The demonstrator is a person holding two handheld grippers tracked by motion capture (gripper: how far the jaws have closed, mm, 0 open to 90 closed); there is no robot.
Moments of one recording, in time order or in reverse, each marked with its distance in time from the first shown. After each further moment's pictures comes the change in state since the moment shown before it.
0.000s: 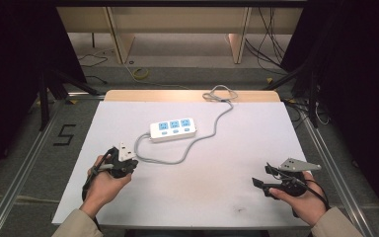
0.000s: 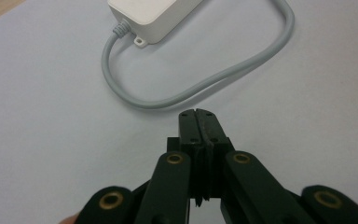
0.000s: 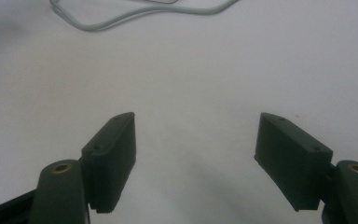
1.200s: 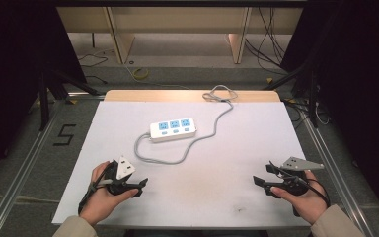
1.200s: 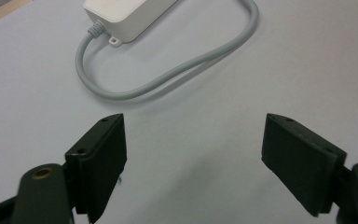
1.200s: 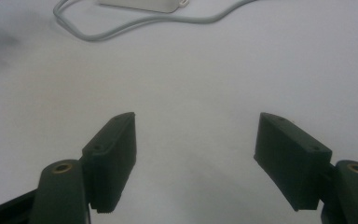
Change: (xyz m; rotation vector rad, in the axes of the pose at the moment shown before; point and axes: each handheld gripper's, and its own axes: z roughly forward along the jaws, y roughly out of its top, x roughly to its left) left arm -0.023 -0.031 -0.003 -0.095 -0.020 0.032; right arm -0.002 0.003 -0.004 -0.019 0.001 0.012
